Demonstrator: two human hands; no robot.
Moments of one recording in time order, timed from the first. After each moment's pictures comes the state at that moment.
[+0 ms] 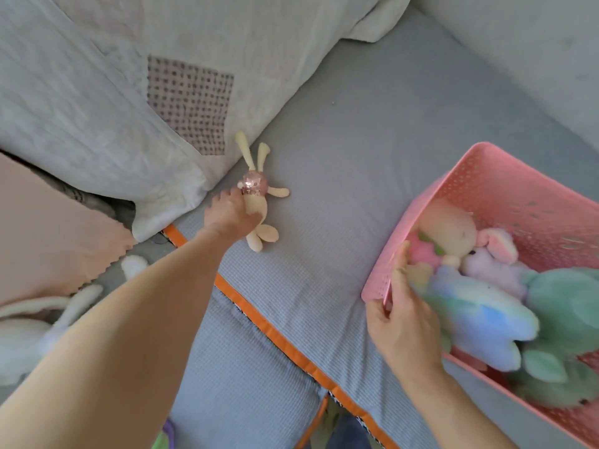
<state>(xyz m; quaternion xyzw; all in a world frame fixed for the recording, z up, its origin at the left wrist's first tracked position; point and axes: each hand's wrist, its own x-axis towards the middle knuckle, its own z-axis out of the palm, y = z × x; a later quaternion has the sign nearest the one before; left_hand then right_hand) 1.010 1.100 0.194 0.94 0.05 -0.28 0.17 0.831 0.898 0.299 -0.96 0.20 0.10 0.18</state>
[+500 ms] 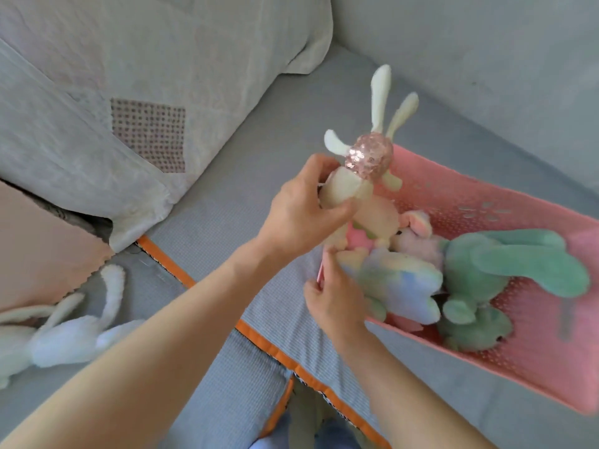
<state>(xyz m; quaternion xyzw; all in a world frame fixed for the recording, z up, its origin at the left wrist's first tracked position) 0.902 0.940 0.392 0.82 -0.14 -0.16 0.52 0.798 0.877 0.310 -0.94 0.19 0.09 0.28</state>
